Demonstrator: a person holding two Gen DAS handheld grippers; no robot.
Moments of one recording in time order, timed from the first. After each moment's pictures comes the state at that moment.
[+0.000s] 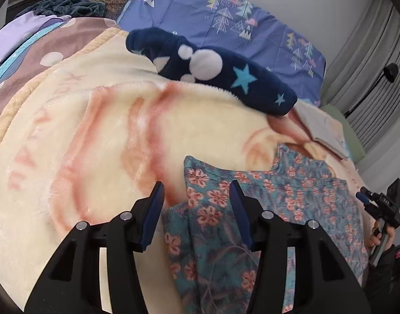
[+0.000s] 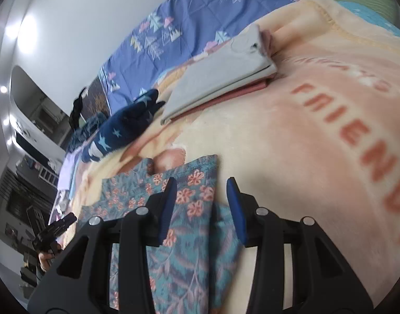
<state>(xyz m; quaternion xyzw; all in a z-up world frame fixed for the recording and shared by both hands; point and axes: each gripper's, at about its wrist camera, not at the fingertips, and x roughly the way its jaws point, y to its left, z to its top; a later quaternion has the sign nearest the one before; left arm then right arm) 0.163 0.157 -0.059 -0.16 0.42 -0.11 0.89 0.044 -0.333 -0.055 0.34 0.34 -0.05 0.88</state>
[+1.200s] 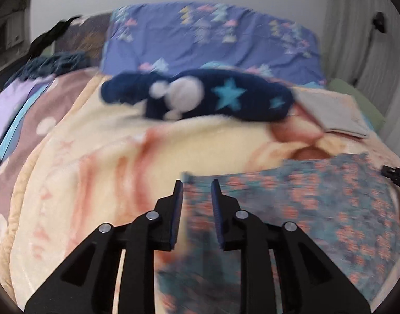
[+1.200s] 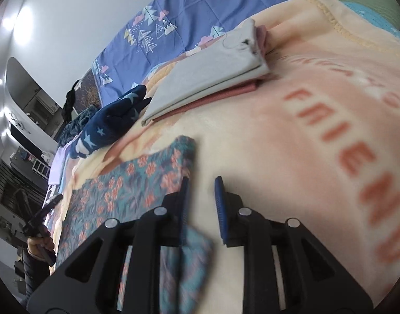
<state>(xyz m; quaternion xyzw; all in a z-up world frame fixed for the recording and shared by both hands) 0.175 0.108 -0.020 -0.01 0.36 -0.11 0.93 0.046 -0.359 -0.067 0.33 0.35 -0.06 0.88</state>
